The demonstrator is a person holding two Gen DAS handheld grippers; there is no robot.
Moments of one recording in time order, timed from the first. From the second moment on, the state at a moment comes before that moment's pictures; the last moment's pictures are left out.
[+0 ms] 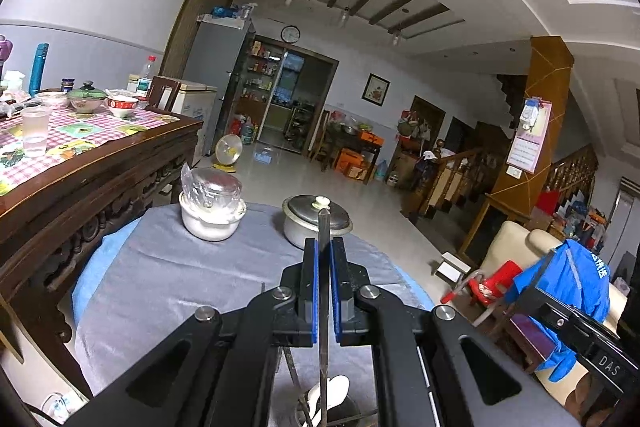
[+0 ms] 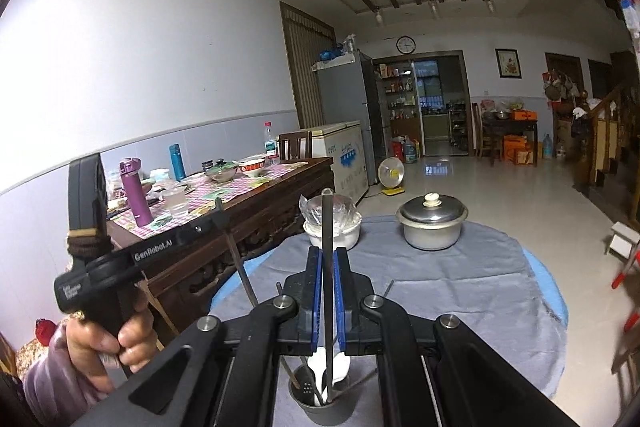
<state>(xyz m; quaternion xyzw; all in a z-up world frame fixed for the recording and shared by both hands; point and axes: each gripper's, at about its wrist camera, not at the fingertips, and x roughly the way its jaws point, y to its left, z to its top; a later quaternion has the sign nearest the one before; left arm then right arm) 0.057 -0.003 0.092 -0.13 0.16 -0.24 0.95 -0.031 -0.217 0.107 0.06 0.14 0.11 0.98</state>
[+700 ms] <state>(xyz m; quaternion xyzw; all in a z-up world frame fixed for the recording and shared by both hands) 0.045 -0.008 0.065 -0.11 0.19 -0.23 0.95 -0.005 -0.201 0.061 0.06 0.19 0.10 0.97</state>
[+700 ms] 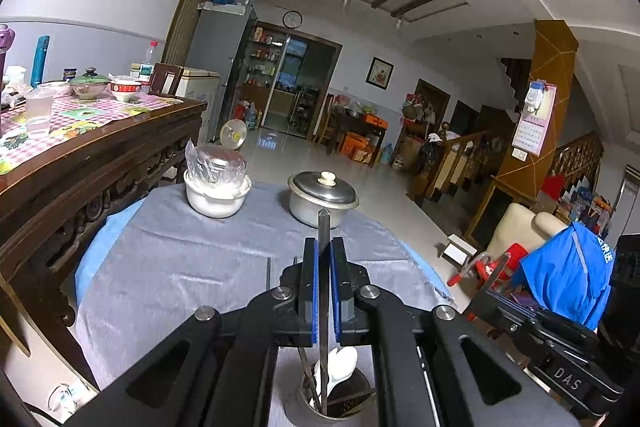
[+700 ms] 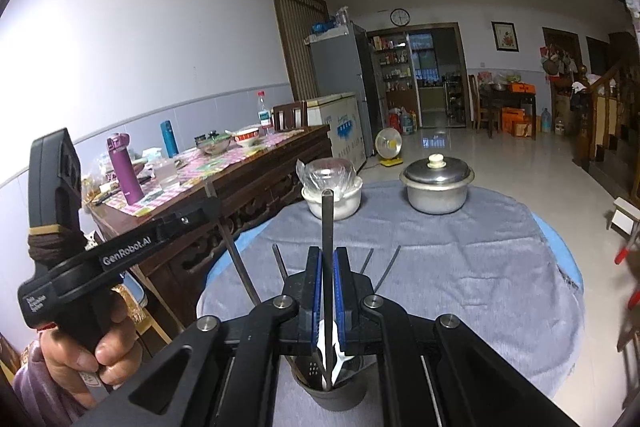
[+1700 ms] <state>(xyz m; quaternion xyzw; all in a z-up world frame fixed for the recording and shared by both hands) 0.026 0.042 0.067 -0.04 0.19 -0.22 0.96 -0.030 -0.271 0.069 0.17 0.20 0.11 0.96</state>
